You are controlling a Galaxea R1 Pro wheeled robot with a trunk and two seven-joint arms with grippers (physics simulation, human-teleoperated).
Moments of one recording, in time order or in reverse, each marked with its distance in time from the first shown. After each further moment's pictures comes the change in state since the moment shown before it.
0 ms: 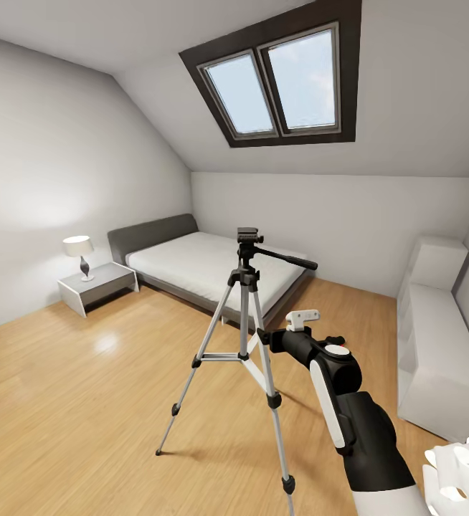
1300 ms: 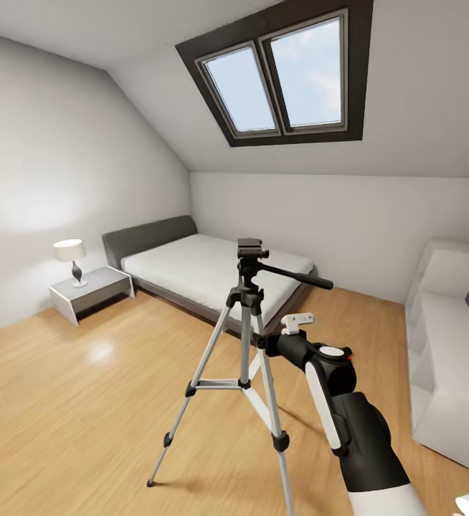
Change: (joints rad) left arm 0.000 0.001 0.001 0.000 -0.002 0.000 0.000; right arm 0.000 0.008 0.014 0.030 -0.008 0.005 0.007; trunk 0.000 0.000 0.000
